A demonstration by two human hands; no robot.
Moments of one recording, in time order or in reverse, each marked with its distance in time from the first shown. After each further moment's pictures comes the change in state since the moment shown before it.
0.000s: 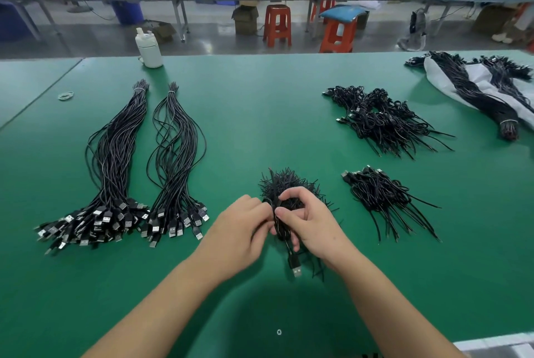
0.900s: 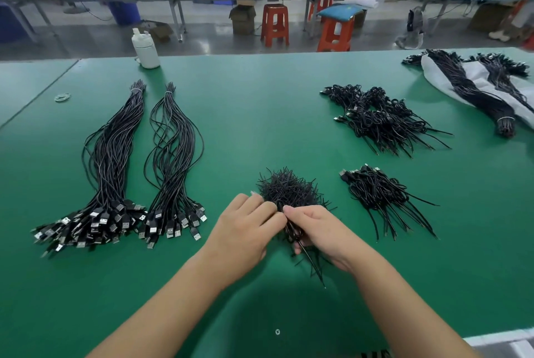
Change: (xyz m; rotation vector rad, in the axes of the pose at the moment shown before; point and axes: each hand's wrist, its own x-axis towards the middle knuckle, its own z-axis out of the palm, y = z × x) left_hand 0.005 -0.006 0.018 0.442 0.147 0.344; right_hand -0.004 0.003 -0.013 0.025 -0.134 0.155
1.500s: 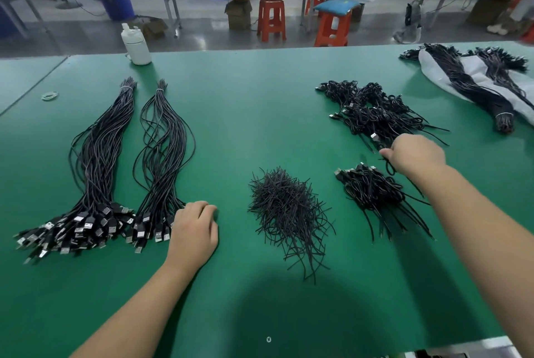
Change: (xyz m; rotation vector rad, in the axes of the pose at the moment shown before) left_hand -0.077 -0.065 0.086 -0.019 -0.161 -0.658; right_hand 0.042 -0.048 -0.211 -1.339 0.718 0.410
